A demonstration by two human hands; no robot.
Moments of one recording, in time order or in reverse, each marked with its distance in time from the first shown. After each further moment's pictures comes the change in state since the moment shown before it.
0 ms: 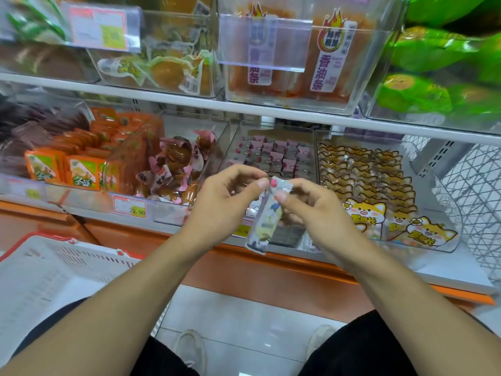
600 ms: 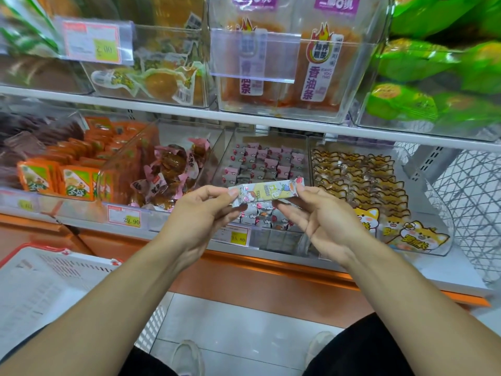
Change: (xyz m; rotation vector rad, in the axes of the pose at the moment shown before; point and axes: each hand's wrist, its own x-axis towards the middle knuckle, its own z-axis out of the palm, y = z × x) left_hand 0.000 -0.008 -0.015 -0.529 0.139 -0.489; right_hand 0.011 -0.008 -0.012 0.647 0.280 0.336
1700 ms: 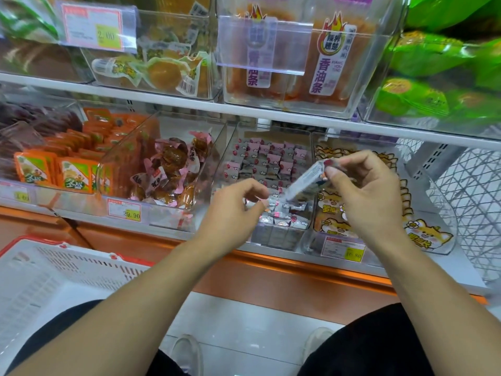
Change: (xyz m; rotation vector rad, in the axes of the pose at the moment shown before) left_hand 0.014 -0.024 0.022 0.909 -0.077 0.508; right_hand -0.003 -0.028 -0.028 -0.847 0.135 -0.861
